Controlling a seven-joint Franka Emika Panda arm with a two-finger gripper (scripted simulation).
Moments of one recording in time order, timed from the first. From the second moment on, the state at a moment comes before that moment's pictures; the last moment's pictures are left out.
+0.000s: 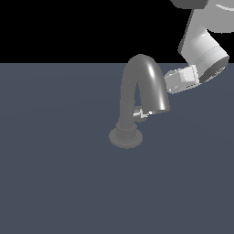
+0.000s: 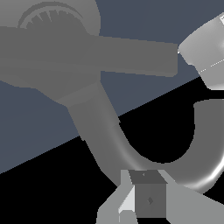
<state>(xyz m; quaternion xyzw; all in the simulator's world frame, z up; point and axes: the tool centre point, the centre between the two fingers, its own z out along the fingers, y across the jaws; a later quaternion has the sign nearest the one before) 0.011 -0.113 0.208 -0.53 0.51 0.65 0.21</state>
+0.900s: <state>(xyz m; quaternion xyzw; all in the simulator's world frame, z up) -0.001 -0.122 0.175 -0.46 0.53 0.67 0.22</state>
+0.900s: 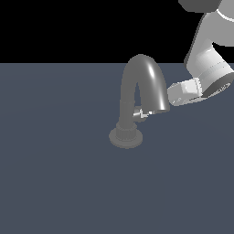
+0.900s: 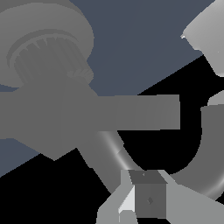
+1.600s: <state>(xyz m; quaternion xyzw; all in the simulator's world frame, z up) -0.027 -0.132 0.155 -0.48 0.53 0.67 0.22</state>
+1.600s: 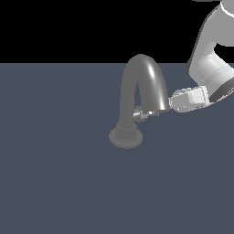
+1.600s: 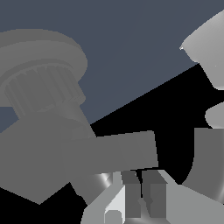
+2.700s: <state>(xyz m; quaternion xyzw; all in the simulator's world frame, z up) -0.022 -0.131 0.114 -0.49 0.52 0.67 0.23</state>
